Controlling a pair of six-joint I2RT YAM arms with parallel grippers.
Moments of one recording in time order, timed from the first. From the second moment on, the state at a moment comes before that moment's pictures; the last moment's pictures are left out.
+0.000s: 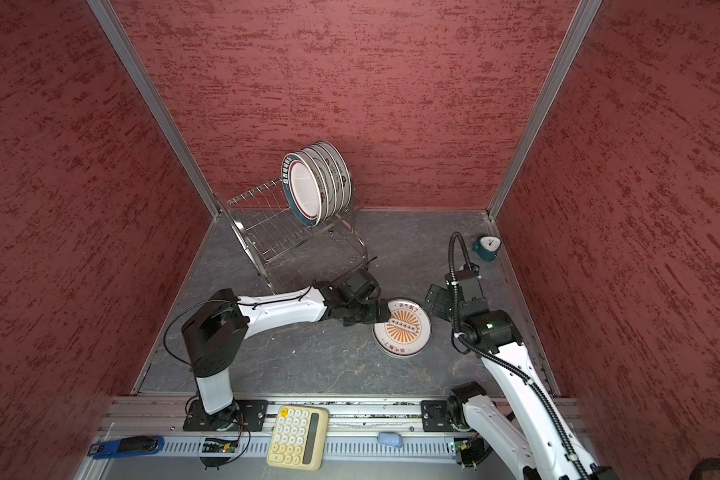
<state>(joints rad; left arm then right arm) -0.94 1.82 1.24 -0.44 0.08 -0.94 0.28 0.84 0.88 -0.91 0.14 0.60</state>
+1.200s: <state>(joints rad) -0.45 1.43 0.70 -0.39 0.15 -0.81 0.84 1.63 2.05 -0.58 0.10 0.26</state>
